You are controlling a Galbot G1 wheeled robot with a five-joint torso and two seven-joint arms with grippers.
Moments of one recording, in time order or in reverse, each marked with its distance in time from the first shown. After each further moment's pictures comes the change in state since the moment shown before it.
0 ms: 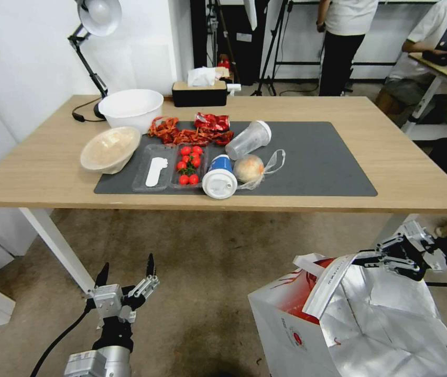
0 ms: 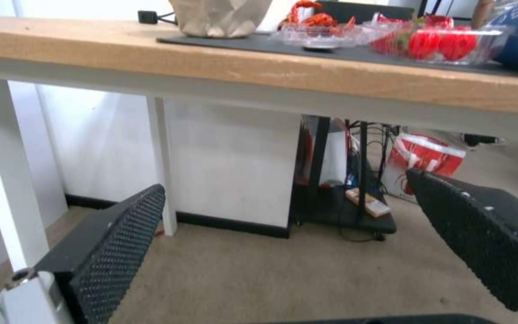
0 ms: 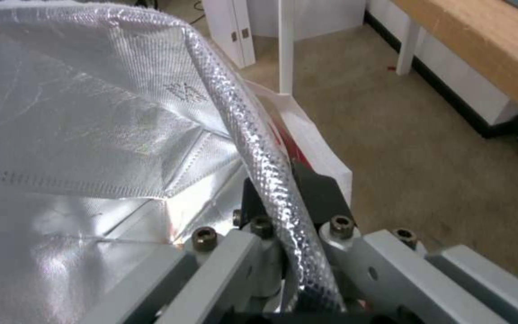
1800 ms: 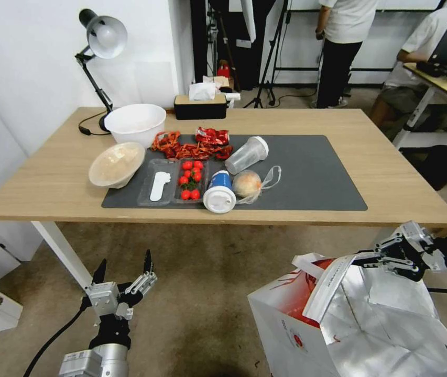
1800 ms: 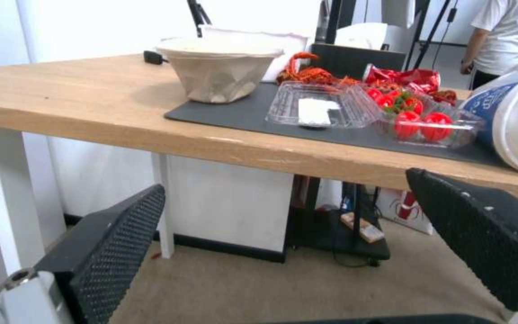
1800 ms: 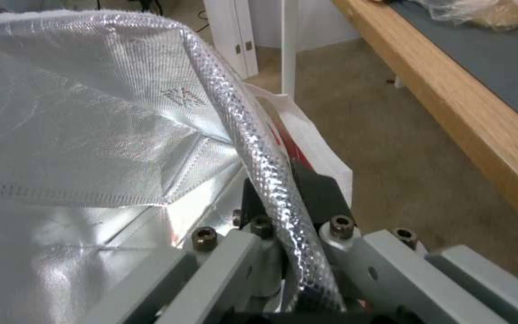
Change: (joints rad) left arm -0.009 0.009 -0.009 -0.004 -0.025 -0.027 0.004; right arm 0.000 0.006 0.000 0.012 -0.002 0.001 0.002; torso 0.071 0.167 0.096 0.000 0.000
